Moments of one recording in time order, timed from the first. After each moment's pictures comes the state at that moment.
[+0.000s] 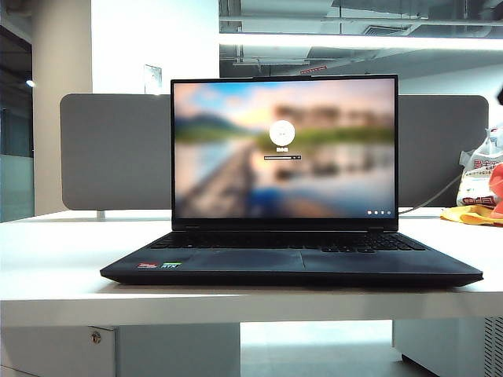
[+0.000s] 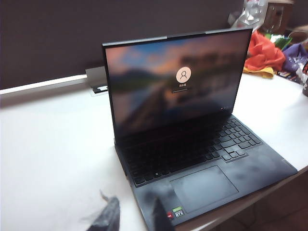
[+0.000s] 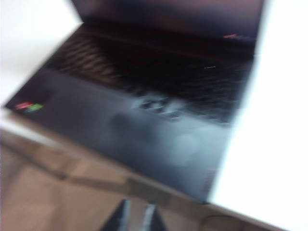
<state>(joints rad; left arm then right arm) -0.93 0.31 0.80 -0.65 -0.47 -0.11 0.28 0.57 0.54 -0.47 -0.24 0.10</state>
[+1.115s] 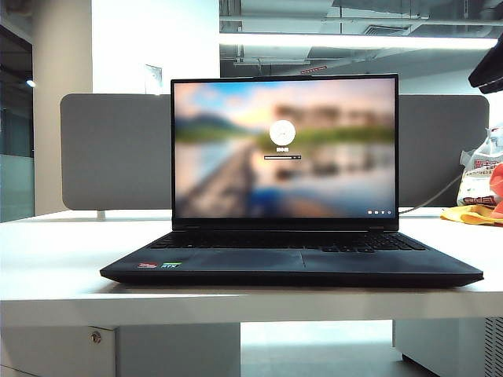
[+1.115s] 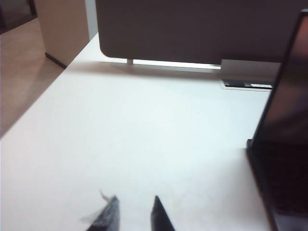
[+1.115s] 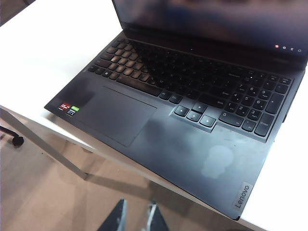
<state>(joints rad) 0.07 0.28 0.34 -0.17 0.02 -0.09 0.28 0.57 0.54 -0.44 -0.35 0.10</state>
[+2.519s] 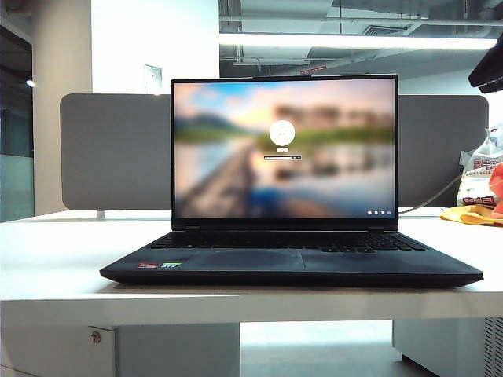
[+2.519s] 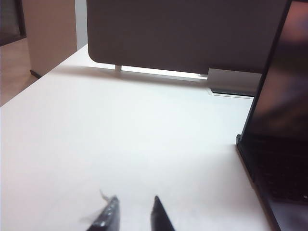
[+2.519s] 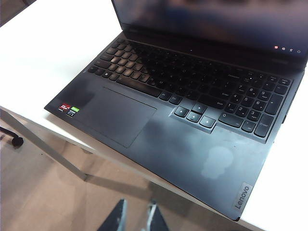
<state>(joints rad) 0.08 0.00 0.01 0.00 0.07 -0.13 0.28 0.57 0.54 -0.44 -0.35 0.10</state>
